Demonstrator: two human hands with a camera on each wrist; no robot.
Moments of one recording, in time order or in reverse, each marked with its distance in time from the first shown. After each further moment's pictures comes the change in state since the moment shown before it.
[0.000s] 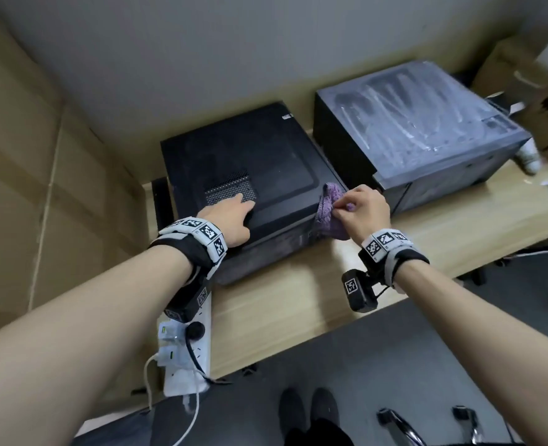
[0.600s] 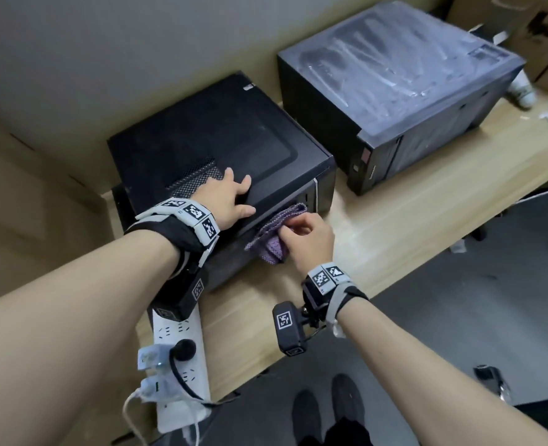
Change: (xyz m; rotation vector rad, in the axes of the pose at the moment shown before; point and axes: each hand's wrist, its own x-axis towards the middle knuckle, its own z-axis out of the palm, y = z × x) left_hand 0.054 0.013 0.015 0.099 0.032 0.133; right_hand -0.078 -0.028 0.115 0.648 0.178 0.335
